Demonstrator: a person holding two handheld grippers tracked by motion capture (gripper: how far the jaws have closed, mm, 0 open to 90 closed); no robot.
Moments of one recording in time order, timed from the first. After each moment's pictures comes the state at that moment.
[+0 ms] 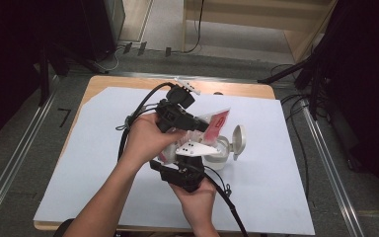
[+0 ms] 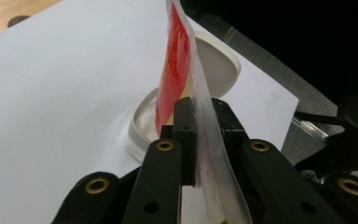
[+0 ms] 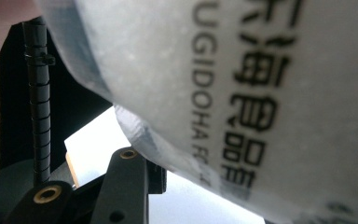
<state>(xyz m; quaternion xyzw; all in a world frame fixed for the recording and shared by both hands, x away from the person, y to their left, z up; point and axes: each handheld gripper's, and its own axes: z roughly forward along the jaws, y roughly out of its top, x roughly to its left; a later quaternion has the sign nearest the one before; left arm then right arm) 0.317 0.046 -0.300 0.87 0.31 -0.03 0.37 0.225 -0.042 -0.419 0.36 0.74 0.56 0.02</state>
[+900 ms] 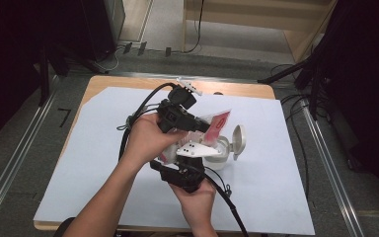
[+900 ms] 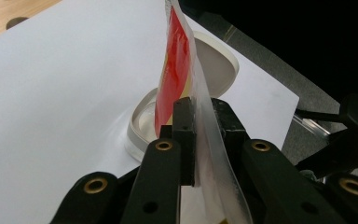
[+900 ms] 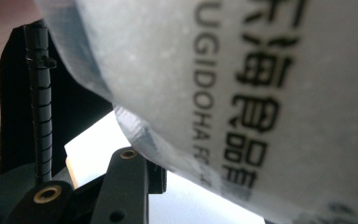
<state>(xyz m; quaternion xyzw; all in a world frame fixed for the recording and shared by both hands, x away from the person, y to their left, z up) 0.315 0.043 -0.299 0.88 0.30 -0.02 0.37 0.223 -0.042 -0.420 0.36 0.74 0.57 0.02</state>
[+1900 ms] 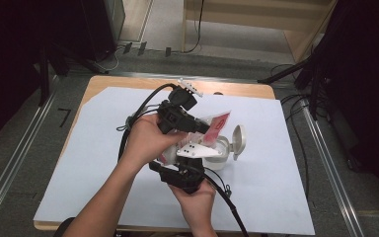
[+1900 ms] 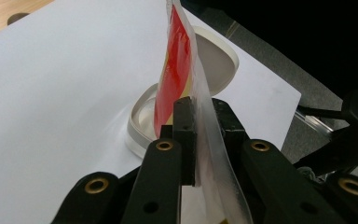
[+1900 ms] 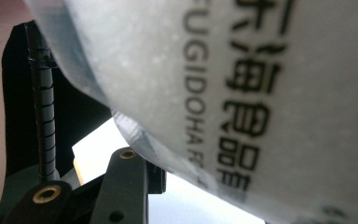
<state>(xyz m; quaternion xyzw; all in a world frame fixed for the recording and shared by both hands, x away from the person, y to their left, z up) 0.312 0.042 -0.298 0.88 0.30 -0.02 0.36 0.222 -0.042 -0.421 0.36 0.73 0.58 0.01</state>
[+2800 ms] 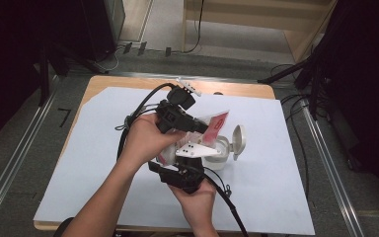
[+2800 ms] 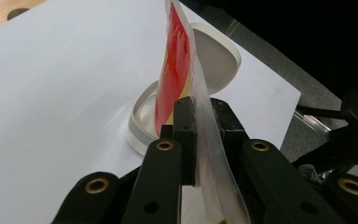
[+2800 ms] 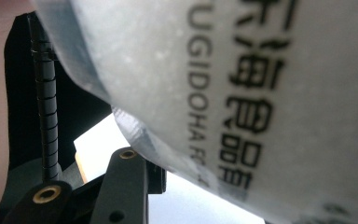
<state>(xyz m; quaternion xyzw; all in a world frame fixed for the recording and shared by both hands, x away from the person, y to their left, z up) 0.314 0.044 -0.298 0.88 0.31 -0.03 0.36 0.222 -0.041 -0.420 0.36 0.74 0.57 0.00</state>
